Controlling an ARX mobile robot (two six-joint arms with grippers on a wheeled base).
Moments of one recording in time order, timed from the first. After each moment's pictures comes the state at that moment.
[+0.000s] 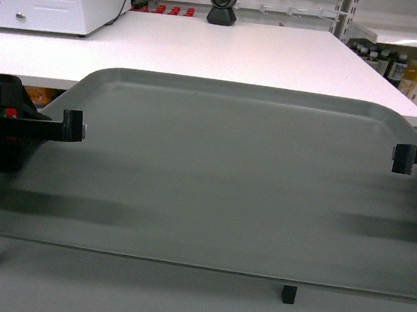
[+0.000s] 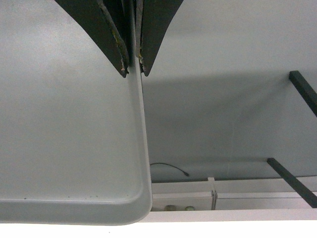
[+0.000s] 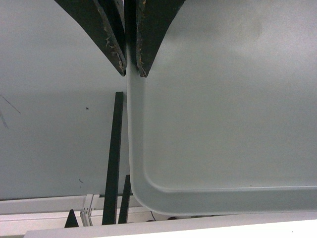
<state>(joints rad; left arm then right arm) -0.31 1.34 0.54 0.34 -0.18 -0.15 0.29 1.42 0.65 0.25 0.17 0.20</state>
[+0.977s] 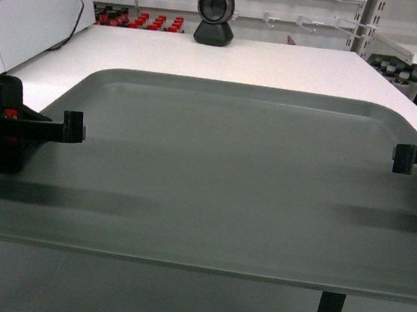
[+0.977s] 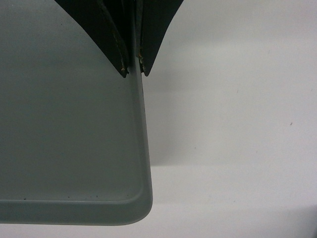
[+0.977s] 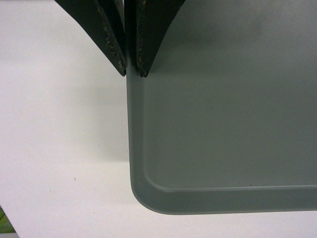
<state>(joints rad) -0.31 1.34 0.54 0.34 -0.18 -0.15 0.29 1.42 0.65 0.25 0.17 0.20</state>
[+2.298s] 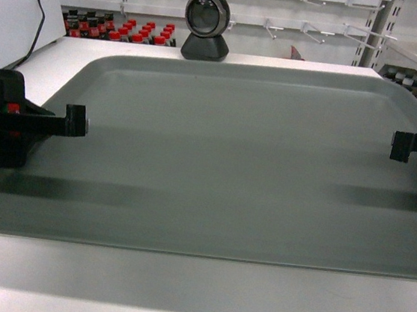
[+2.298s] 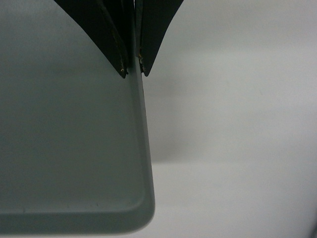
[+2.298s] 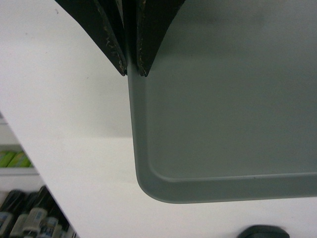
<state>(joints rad) -0.33 1.35 0.53 0.43 -0.23 -0.14 0.30 1.44 0.58 0.52 0.28 0.12</state>
